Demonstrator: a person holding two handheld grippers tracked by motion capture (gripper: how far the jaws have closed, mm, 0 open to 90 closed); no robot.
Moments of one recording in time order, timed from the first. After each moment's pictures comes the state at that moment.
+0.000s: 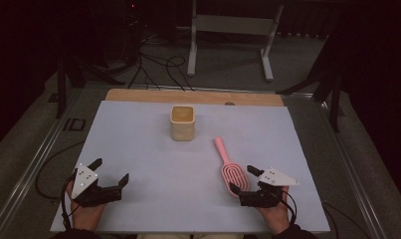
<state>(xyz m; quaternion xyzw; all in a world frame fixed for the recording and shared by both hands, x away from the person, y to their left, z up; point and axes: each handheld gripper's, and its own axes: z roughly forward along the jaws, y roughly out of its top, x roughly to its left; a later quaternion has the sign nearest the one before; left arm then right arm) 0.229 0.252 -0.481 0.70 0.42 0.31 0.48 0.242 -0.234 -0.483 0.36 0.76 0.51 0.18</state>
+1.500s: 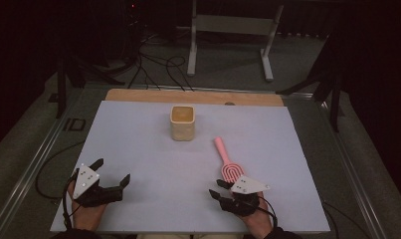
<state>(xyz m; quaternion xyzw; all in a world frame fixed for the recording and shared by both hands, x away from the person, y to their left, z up) 0.229 0.249 -0.481 0.71 0.42 0.31 0.48 0.232 -0.178 -0.501 0.29 0.81 0.48 0.15</state>
